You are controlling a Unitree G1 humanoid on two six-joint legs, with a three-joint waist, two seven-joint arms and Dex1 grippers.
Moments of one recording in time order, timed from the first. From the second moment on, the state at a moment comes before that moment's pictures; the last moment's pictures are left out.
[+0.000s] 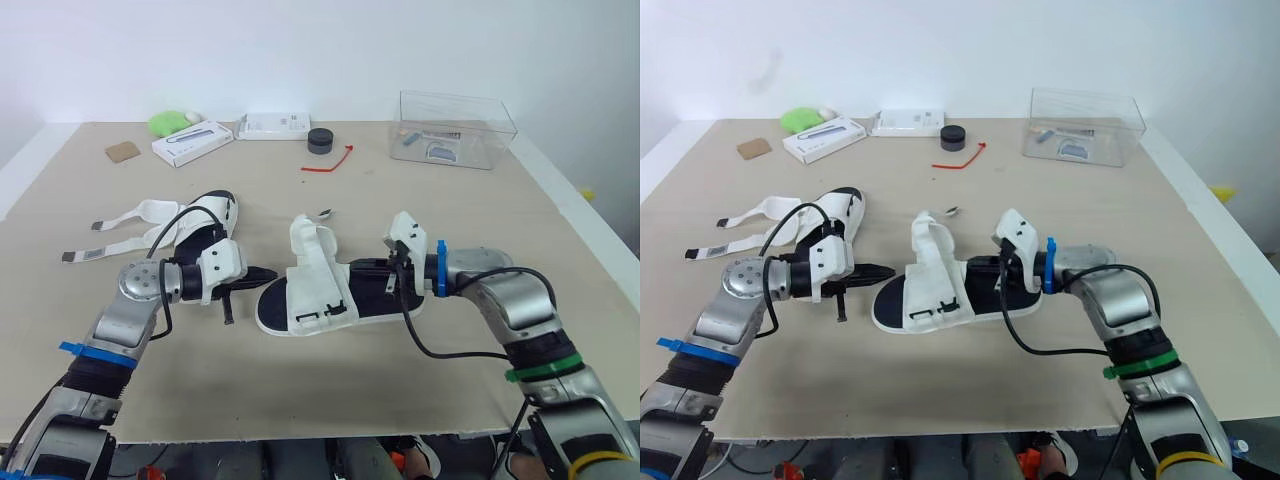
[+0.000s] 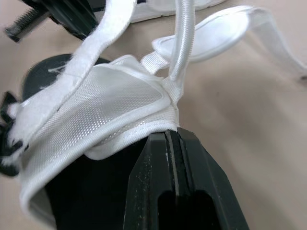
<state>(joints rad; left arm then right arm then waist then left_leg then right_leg) -0.50 0.60 -0.14 0.20 -0.20 -0.06 -1.11 -0.65 -0.59 0.22 0.11 0.33 0.49 1.00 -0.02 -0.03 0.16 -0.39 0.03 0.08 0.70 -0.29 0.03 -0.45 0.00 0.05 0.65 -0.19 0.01</state>
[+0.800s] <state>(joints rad) -0.47 0.61 -0.16 0.11 -0.22 0.06 -1.18 -0.60 -0.57 0.18 0.08 0.29 0.53 0.92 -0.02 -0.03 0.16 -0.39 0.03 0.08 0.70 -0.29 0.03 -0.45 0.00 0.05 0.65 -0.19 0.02</state>
